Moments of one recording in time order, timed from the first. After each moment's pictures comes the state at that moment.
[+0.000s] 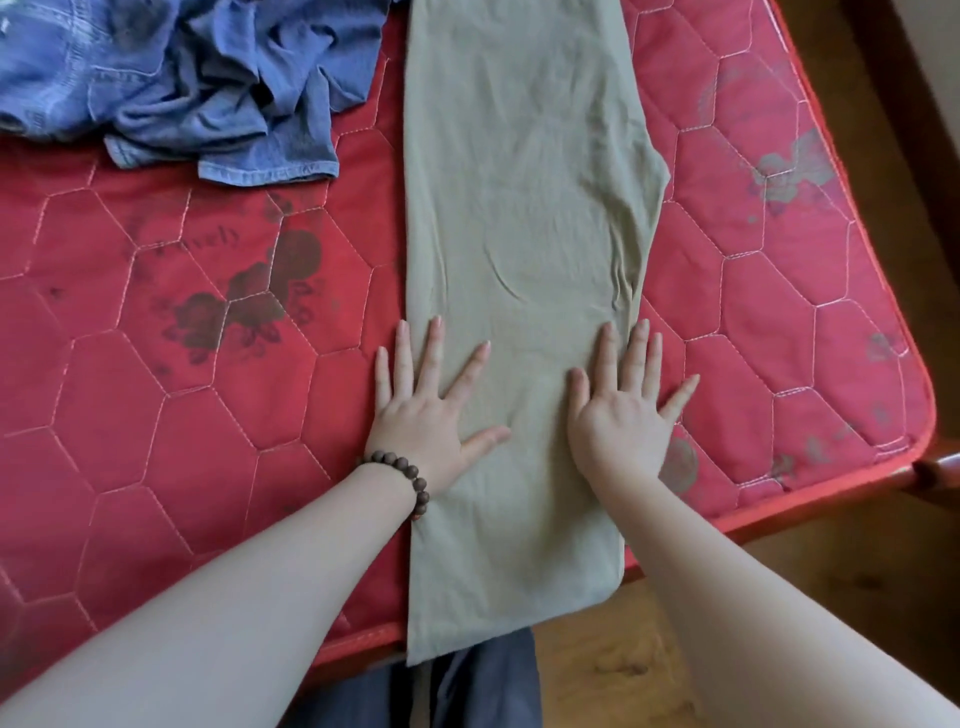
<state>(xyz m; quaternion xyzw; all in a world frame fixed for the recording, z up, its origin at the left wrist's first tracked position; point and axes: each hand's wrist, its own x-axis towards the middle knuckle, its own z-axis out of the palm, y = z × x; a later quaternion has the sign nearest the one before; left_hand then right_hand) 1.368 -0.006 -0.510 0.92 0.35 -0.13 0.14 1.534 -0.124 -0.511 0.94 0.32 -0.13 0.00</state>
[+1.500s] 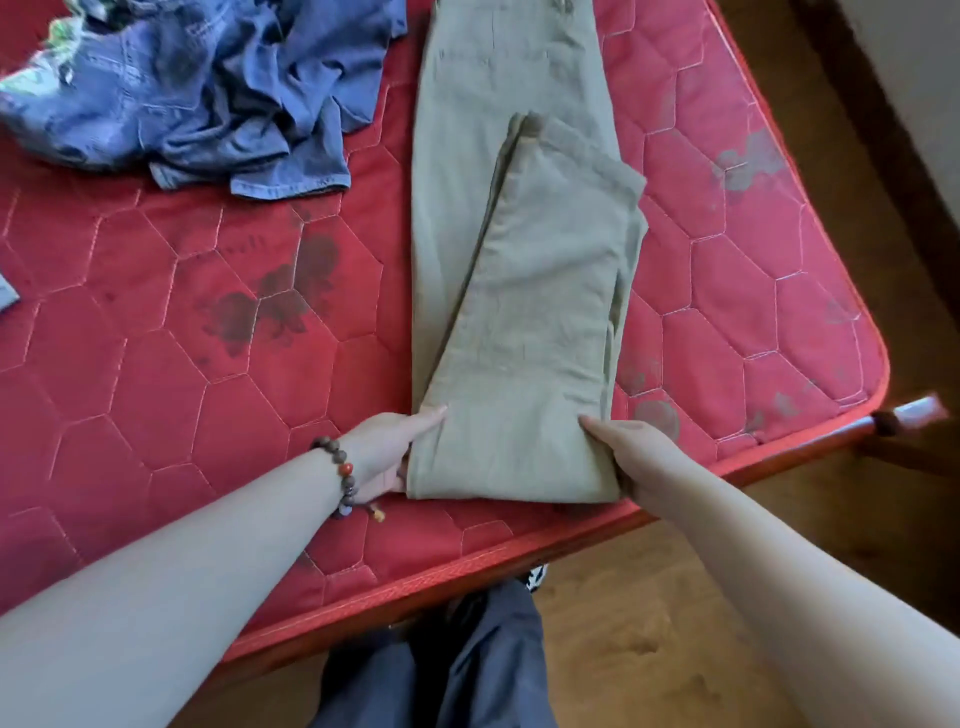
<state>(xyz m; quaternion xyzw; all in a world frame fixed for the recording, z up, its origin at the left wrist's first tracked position) 1.319 -0.004 -0.463 0.37 0.56 -0.16 0.72 1.518 -0.184 -0.456 0.74 -0.08 -0.58 -0.34</state>
